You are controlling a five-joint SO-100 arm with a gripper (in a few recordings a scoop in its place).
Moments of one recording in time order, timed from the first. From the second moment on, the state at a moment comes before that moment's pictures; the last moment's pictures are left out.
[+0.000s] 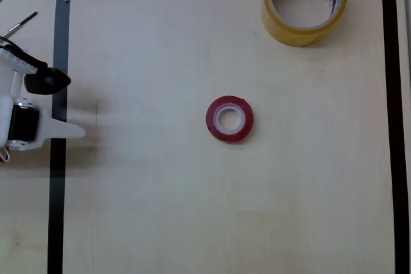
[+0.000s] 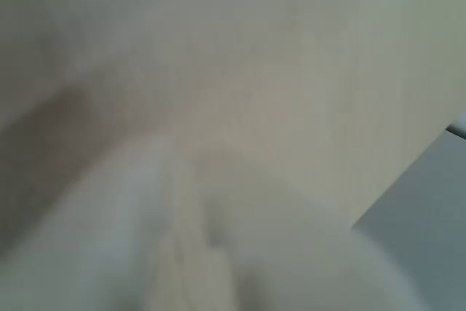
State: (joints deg) arm 2.7 189.3 175.4 61.0 4.5
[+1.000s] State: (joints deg) arm 0.2 160.0 152.5 61.6 4.5
